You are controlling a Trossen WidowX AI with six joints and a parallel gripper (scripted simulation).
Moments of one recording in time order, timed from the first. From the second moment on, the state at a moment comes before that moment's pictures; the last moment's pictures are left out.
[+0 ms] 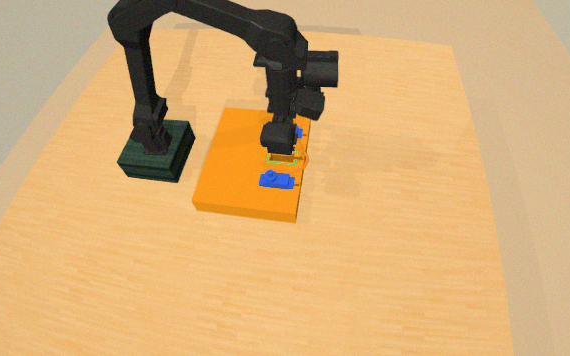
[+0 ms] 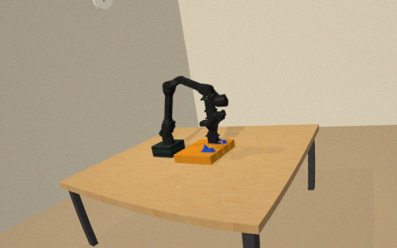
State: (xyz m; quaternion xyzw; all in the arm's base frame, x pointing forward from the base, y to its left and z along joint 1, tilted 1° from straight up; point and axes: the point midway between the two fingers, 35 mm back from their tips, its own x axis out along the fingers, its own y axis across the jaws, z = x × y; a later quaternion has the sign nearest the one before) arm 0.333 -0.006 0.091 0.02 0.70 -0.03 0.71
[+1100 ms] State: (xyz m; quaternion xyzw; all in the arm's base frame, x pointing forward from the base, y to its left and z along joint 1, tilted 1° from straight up) arm 0.335 -0.006 0.067 0.02 0.70 -0.03 0.71
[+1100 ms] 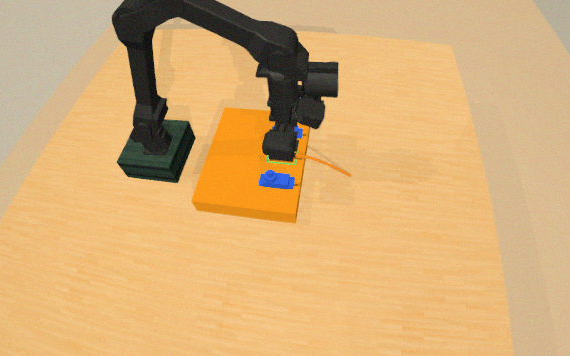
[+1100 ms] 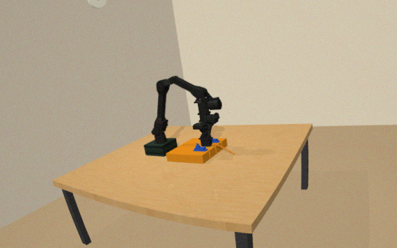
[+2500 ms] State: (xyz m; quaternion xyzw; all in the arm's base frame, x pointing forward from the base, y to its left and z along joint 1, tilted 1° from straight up) arm 0.336 -0.006 0.039 0.02 0.70 -0.03 0.71
